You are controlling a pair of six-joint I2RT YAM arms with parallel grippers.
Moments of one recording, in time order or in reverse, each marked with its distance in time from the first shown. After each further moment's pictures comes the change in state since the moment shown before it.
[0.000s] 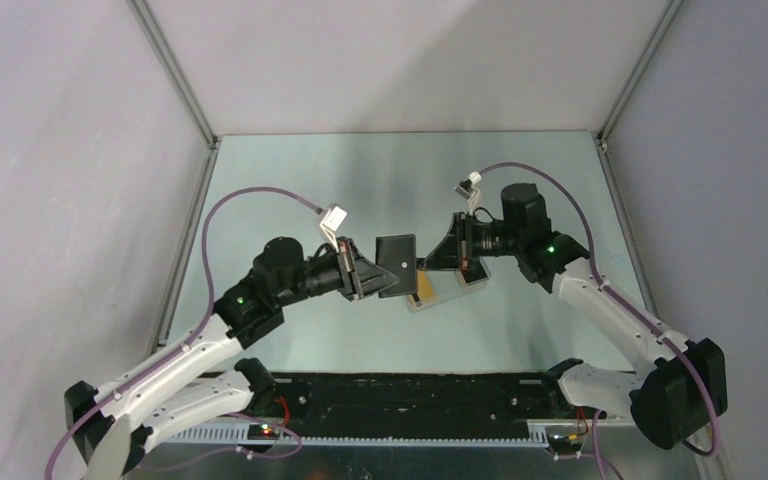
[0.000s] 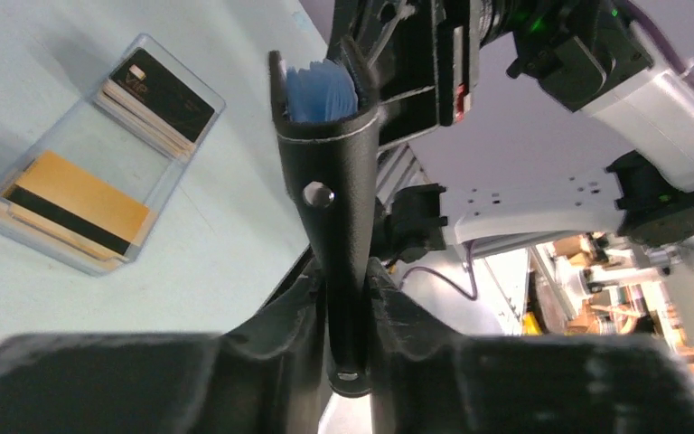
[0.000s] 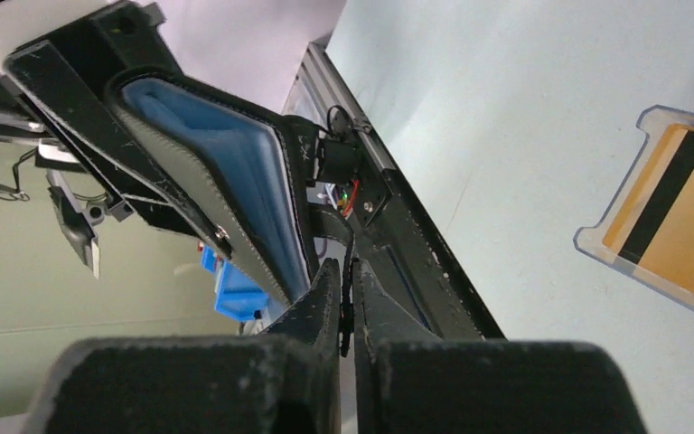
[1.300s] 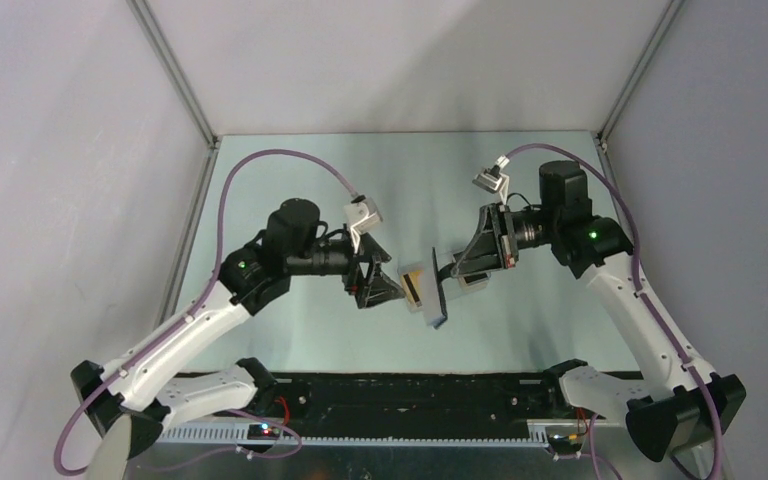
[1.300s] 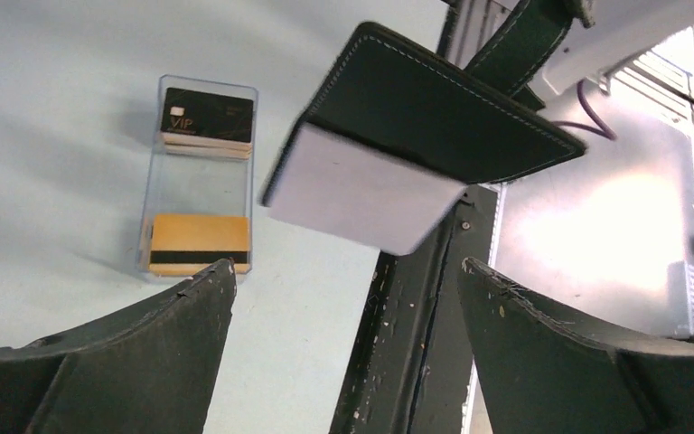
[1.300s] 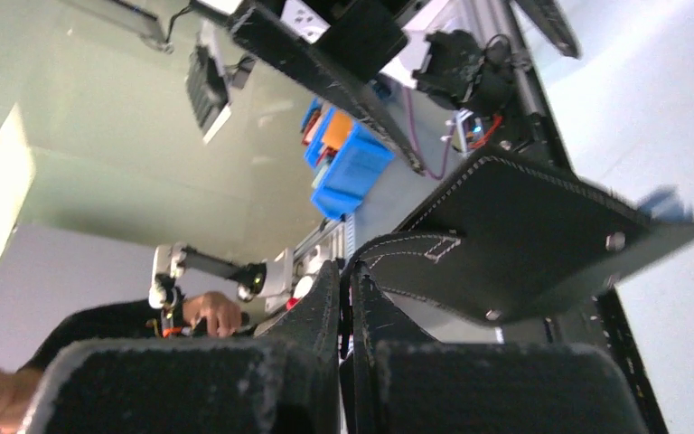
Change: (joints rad) left arm 0.048 0.182 0.311 -0.352 0.213 0.673; right arm -0.152 -0.064 0.240 -0.369 -0.465 -0.187
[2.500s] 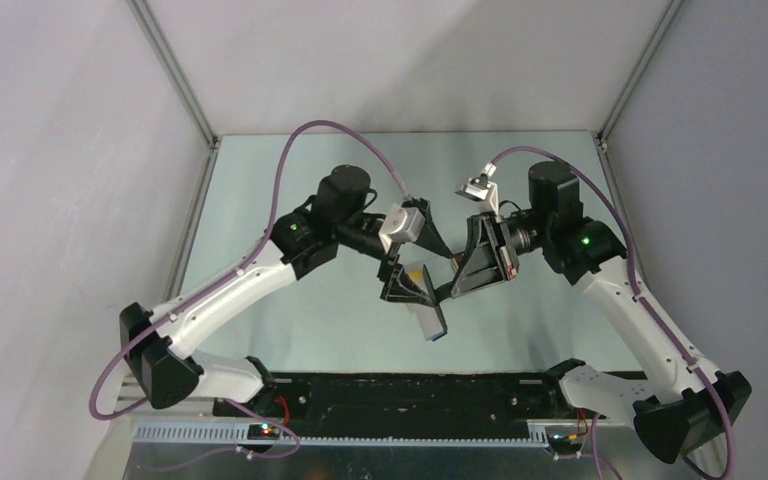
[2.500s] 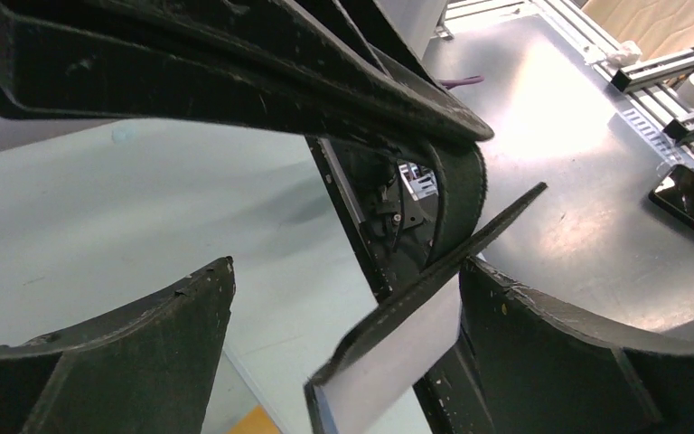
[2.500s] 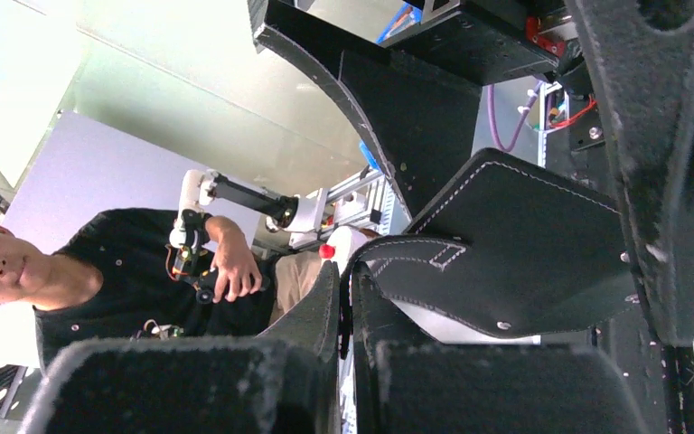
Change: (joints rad) left arm -0.076 0.319 0.249 0.126 0.523 0.422; right arm 0.108 -0.011 0.000 0.121 -0.175 0.053
